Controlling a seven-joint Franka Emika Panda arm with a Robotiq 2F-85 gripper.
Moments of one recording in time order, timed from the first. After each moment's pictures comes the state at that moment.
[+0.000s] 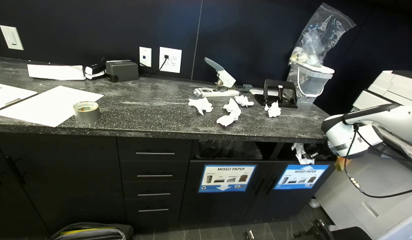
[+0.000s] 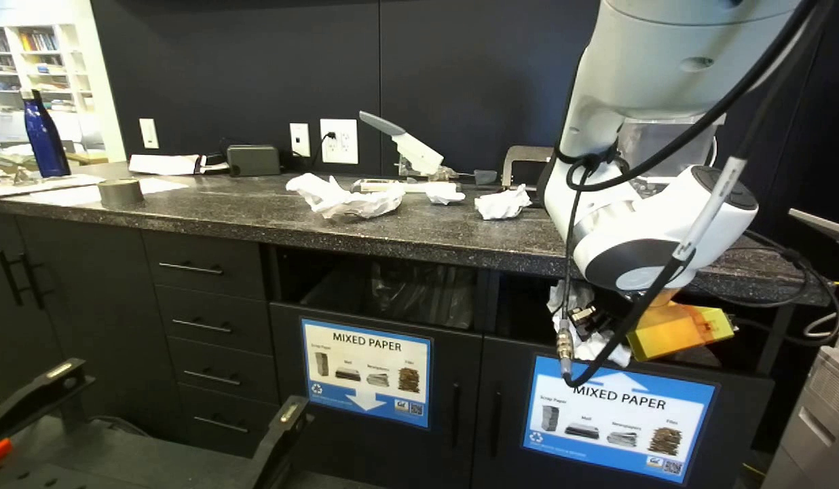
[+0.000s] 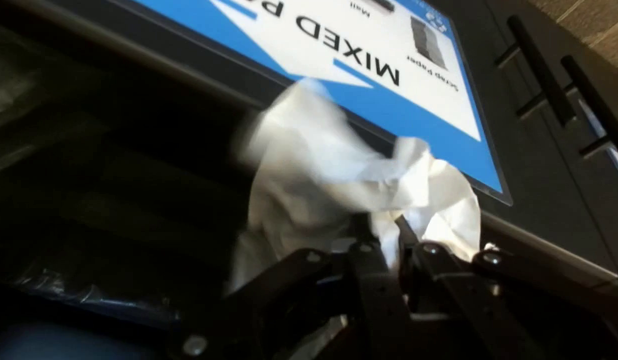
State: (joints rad) arm -1.07 1.19 0.49 -1.52 0.23 2.88 -1.66
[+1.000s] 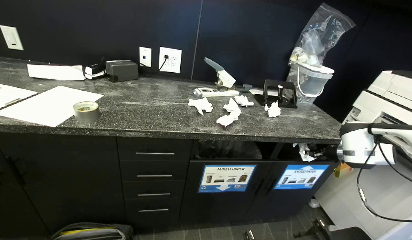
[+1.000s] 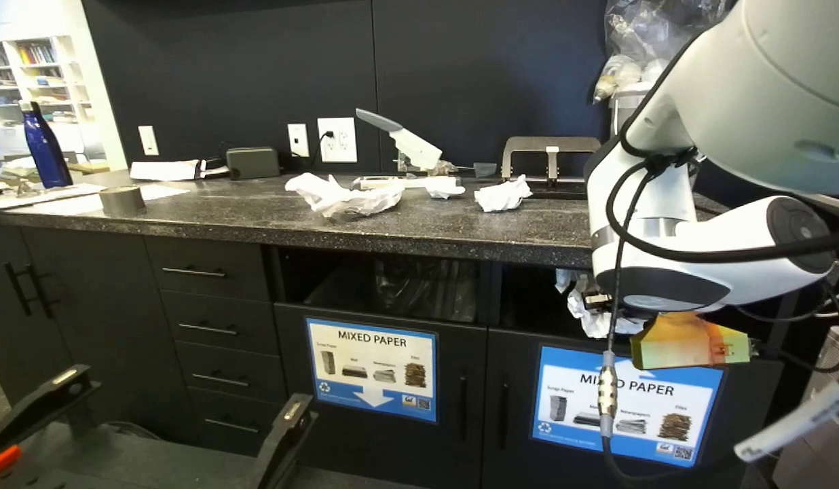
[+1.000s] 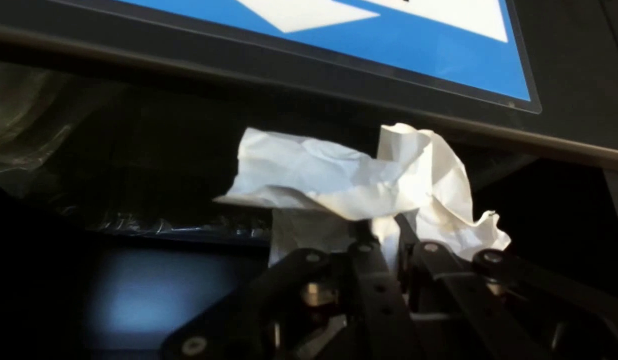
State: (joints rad) arm -1.43 1.40 0.85 -1.58 0.18 2.94 -1.74
